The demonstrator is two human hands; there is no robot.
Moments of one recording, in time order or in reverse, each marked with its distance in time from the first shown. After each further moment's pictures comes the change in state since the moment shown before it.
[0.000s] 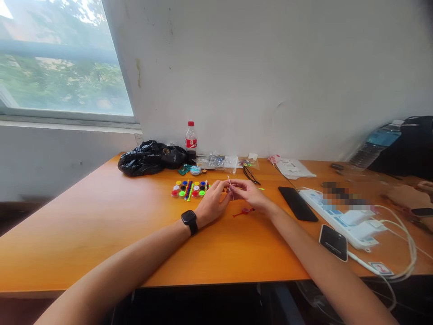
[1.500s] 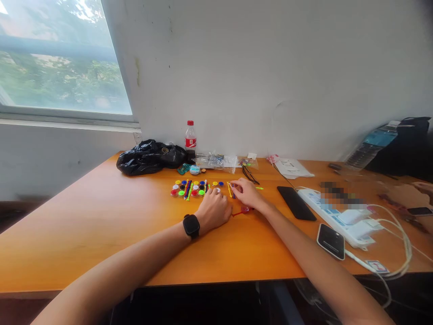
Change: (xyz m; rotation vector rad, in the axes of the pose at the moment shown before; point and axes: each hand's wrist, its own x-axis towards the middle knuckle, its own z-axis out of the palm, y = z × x) left_hand -0.009 0.017 0.002 0.574 -0.273 0.102; right_hand 0.017 0.031 -0.023 -0.959 0.256 -0.207
